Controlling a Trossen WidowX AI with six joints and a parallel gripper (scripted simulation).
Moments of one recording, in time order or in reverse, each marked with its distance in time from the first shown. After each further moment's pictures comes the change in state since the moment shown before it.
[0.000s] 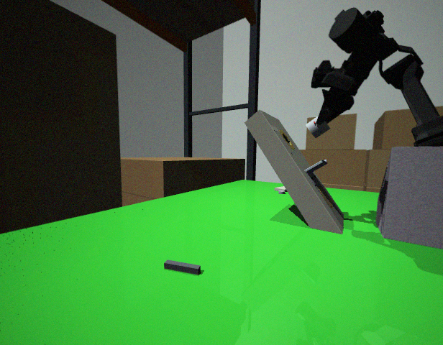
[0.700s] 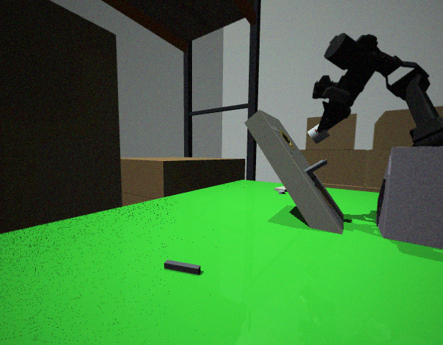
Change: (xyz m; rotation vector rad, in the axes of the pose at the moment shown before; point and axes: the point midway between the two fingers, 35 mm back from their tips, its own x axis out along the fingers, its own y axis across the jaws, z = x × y) arm 0.013 -0.060 -0.002 -0.001 0.003 0.007
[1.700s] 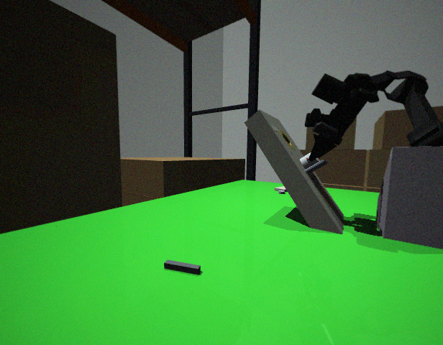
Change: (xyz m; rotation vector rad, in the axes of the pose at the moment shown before) arm 0.080 -0.004 -0.025 0.011 -0.008 -0.006
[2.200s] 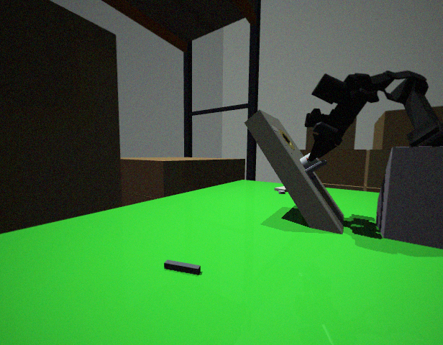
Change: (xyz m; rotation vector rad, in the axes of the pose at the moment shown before) arm 0.000 0.001 0.000 0.003 0.001 0.006
